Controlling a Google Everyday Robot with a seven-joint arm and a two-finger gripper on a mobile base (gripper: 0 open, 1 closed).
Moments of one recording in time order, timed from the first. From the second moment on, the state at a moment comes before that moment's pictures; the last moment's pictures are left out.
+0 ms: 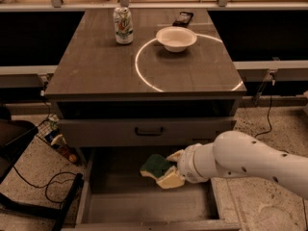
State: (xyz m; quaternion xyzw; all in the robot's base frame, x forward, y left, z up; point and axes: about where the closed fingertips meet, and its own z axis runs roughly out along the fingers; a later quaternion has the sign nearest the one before) arm 0.445 -0.054 0.640 -0.49 0.80 0.17 0.29
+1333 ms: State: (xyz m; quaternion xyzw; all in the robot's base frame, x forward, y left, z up) arm 0.429 -0.056 0.513 -0.51 0.81 0.20 0.22
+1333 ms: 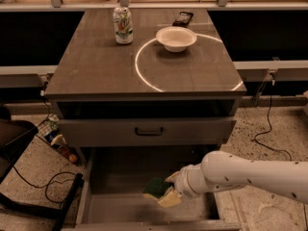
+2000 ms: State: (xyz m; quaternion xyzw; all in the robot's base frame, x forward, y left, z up) arm 0.490 -0.015 0.450 -0.49 0.77 0.27 0.30
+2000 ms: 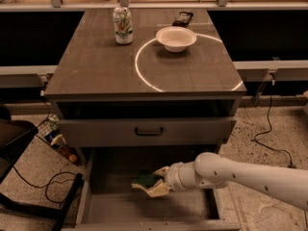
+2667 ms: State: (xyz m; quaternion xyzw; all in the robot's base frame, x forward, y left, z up) arm 0.500 0.009 0.394 -0.49 0.75 0.30 0.32
